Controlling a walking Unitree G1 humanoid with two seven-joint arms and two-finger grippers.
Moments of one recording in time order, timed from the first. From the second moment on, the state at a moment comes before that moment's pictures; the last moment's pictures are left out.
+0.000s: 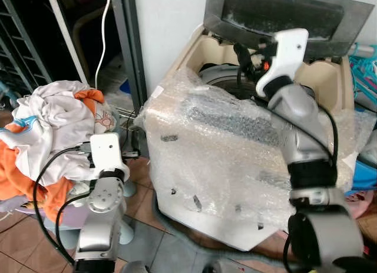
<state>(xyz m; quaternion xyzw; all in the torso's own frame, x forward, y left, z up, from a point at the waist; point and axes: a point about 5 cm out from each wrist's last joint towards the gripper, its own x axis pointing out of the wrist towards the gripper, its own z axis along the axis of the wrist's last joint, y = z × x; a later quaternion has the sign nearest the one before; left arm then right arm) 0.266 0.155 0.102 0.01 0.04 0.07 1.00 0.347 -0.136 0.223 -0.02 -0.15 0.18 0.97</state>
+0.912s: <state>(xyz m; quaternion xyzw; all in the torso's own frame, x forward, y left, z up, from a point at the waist) 0.264 0.166 0.104 0.03 0.03 0.07 1.00 0.302 -0.124 0.195 -0.04 -0.14 0.18 0.97</state>
